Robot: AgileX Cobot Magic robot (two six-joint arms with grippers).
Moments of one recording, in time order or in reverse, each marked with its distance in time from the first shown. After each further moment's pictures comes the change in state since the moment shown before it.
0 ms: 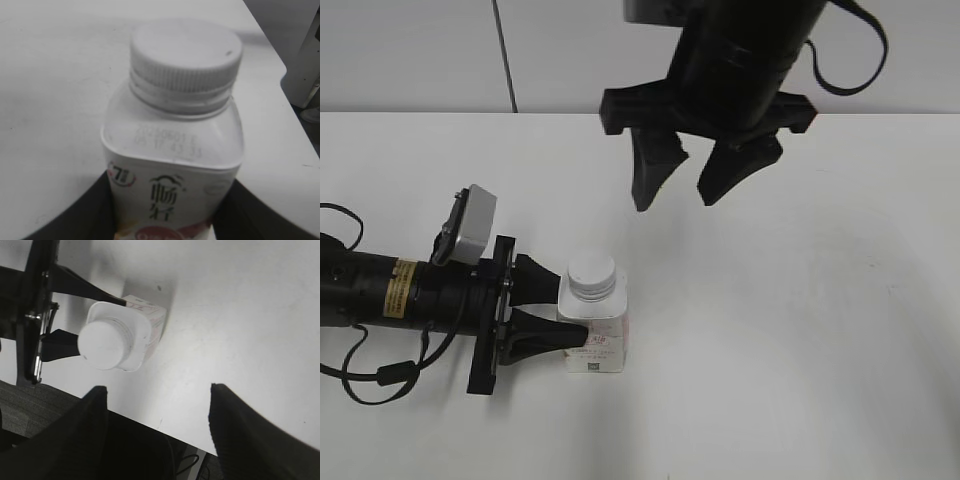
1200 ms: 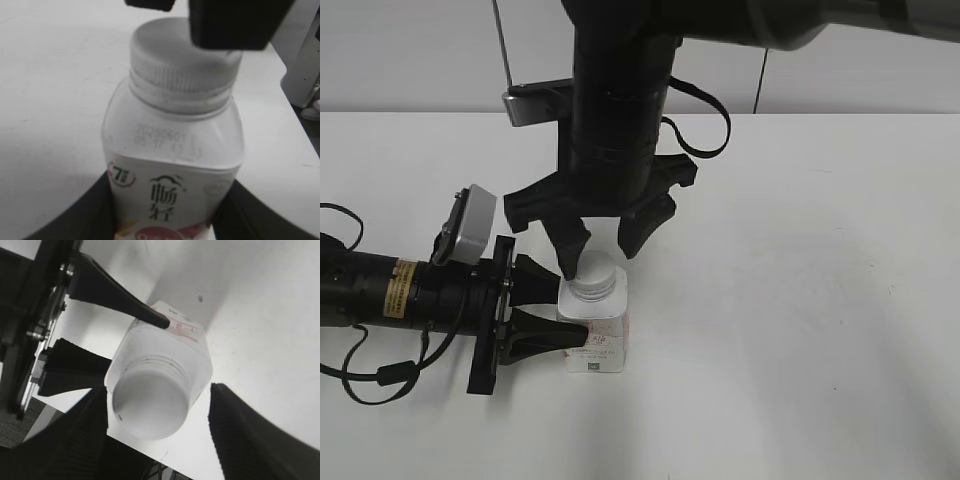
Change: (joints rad) left arm 0.000 0.000 0.000 0.000 0.000 0.000; right arm 0.148 0.263 -0.166 -0.068 0.002 -0.022
